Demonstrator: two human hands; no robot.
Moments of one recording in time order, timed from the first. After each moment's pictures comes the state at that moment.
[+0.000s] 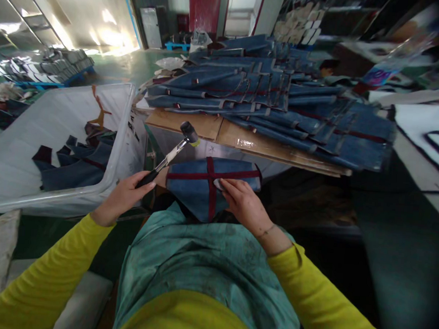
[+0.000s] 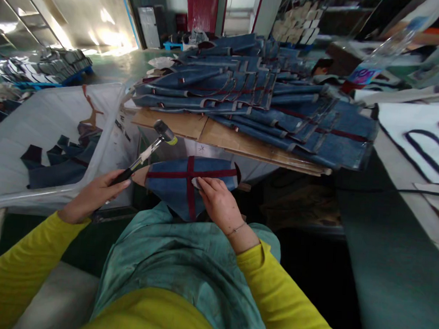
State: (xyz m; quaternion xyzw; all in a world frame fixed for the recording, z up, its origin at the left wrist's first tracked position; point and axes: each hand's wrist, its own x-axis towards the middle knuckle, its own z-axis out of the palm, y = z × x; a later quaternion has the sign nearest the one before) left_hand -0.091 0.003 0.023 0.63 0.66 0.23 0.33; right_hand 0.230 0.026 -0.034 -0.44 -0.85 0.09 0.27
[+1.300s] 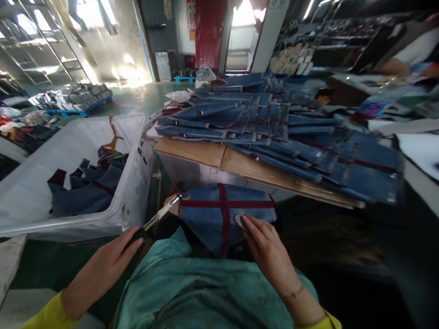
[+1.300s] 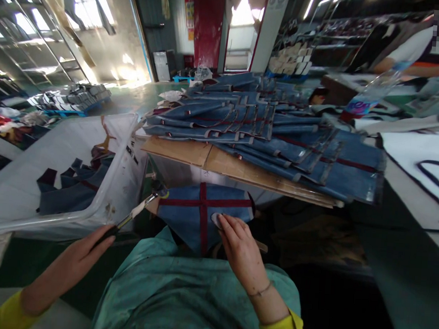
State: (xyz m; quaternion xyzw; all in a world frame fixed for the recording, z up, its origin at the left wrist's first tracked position) left_hand -0.114 -0.078 0.004 0.68 0.69 0.16 0.18; right_hand 0.270 0.010 -0.051 -0.47 -0.83 0.03 0.31
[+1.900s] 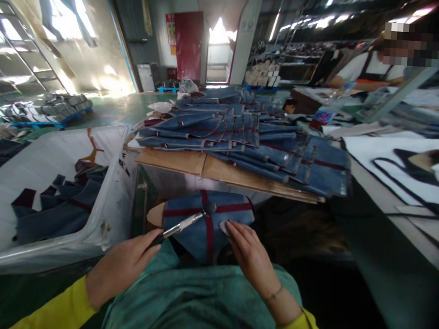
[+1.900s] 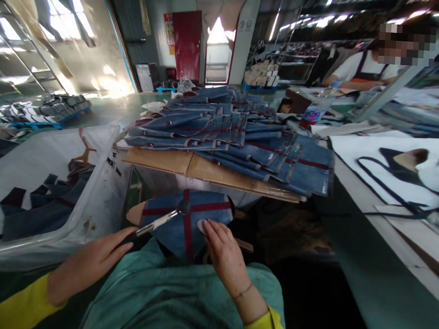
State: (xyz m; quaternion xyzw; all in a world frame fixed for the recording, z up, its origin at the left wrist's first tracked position) left_hand -0.045 -0.022 0.031 0.78 0.58 0.07 0.20; right_hand 0.276 0.002 -0.049 -0.48 -0.82 0.04 0.31
